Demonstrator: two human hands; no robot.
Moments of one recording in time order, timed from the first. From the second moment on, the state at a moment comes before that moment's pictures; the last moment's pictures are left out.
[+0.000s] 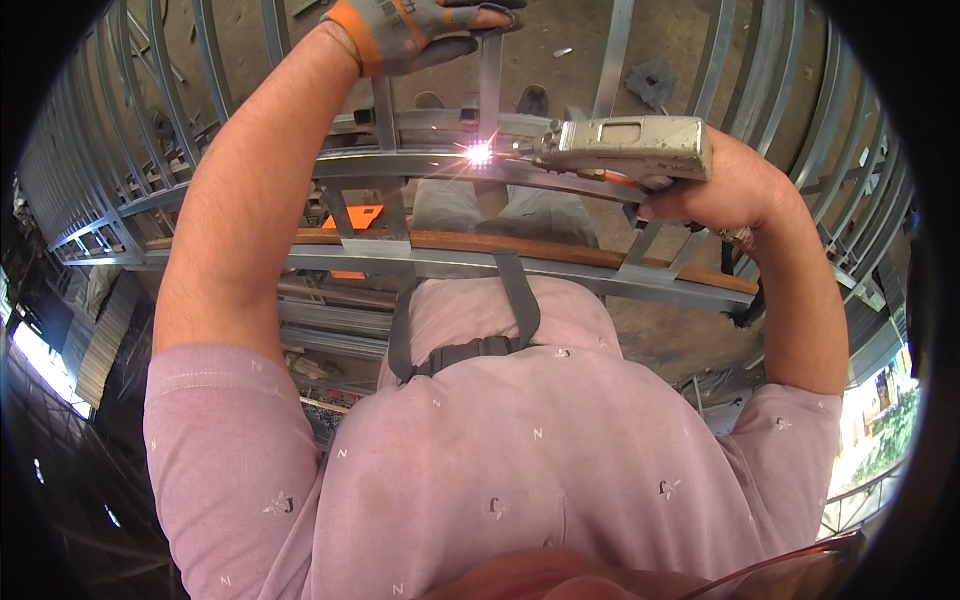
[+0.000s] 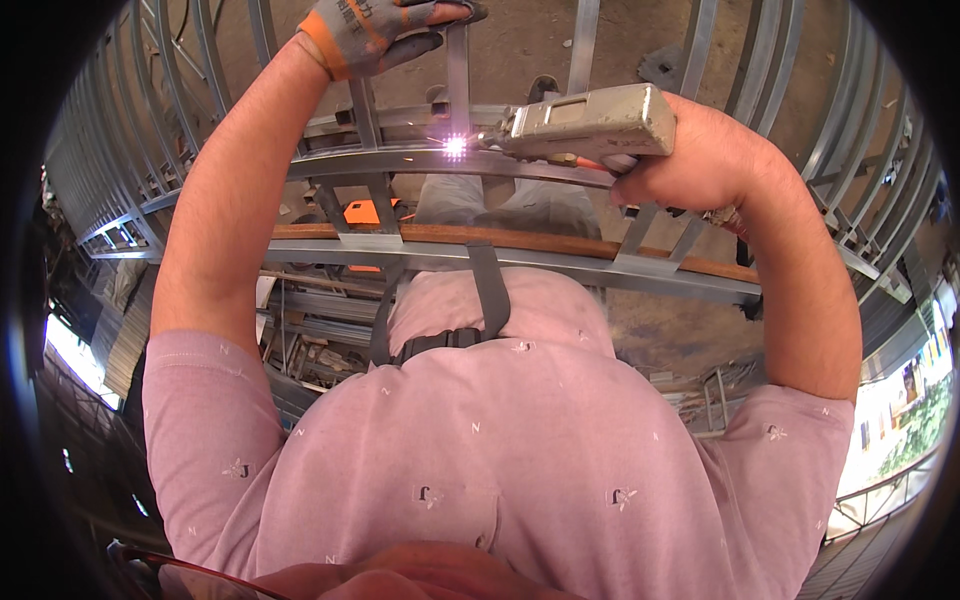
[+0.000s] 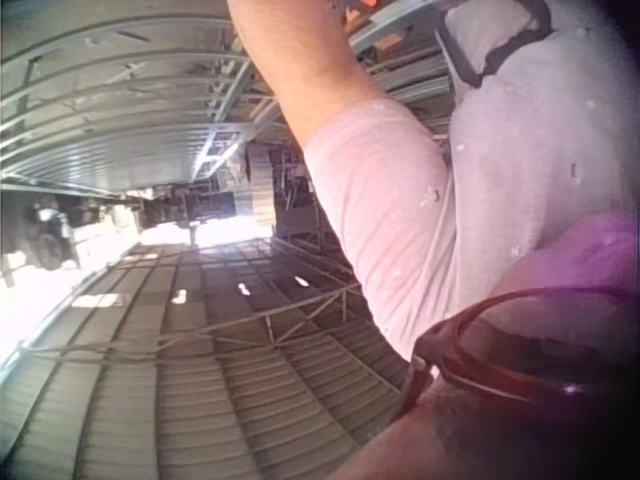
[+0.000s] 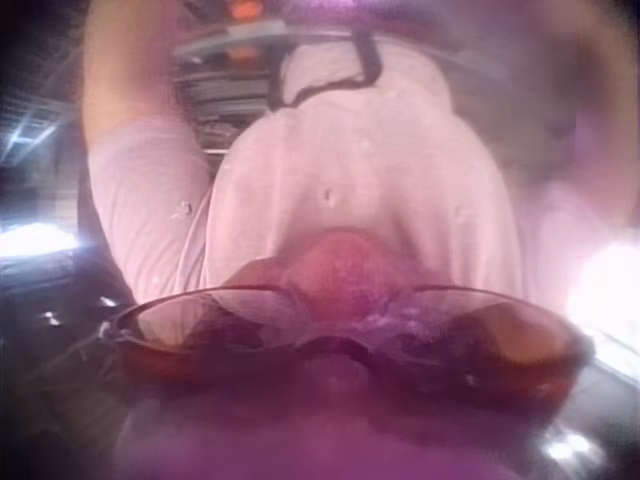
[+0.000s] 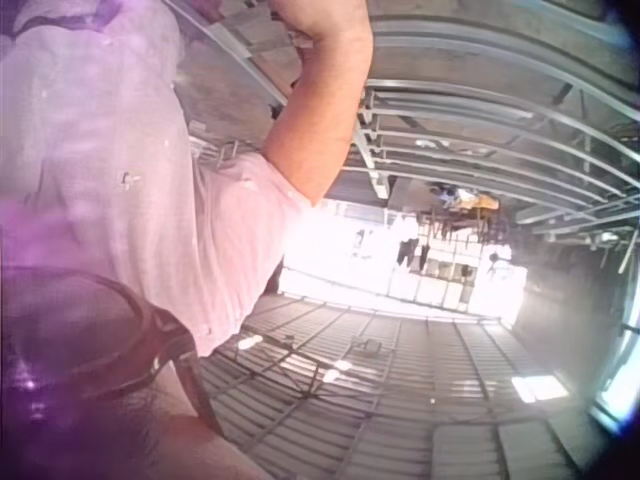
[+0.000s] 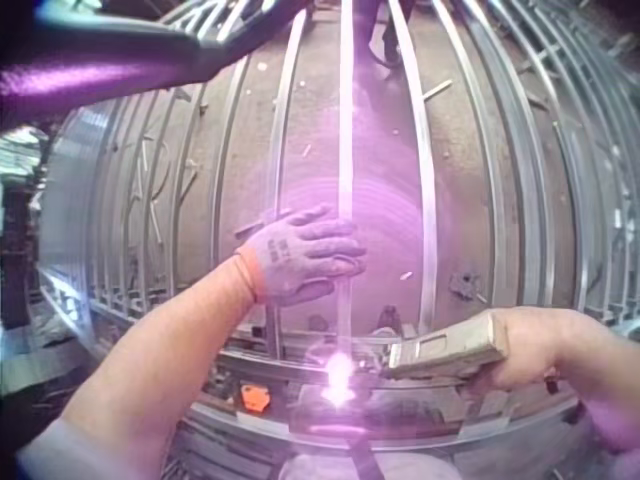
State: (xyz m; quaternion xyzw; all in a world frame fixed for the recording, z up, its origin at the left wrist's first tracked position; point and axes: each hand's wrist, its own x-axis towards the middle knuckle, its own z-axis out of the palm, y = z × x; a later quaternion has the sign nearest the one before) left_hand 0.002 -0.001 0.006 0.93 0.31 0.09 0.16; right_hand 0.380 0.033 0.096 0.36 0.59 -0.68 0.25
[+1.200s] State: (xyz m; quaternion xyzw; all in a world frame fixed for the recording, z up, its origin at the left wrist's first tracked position) left_hand -0.118 -0.019 0.000 0.93 0.33 0.07 0.14; right_hand 0.246 0.043 0.130 0.38 0.60 -0.61 0.35
